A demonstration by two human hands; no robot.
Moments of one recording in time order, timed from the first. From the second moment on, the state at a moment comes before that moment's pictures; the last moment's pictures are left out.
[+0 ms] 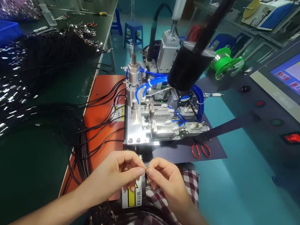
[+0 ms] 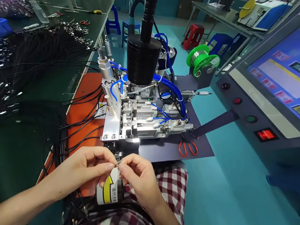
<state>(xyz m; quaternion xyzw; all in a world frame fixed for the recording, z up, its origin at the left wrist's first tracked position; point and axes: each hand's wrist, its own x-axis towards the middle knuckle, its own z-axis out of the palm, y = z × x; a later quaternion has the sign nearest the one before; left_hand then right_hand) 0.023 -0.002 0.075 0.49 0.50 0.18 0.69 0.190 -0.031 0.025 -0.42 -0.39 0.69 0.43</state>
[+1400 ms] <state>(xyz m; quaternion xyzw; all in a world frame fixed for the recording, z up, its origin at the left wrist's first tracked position) 0.028 -0.009 0.055 0.42 0.52 0.23 0.71 0.185 -0.024 0.023 -0.53 -0.41 0.56 0.49</state>
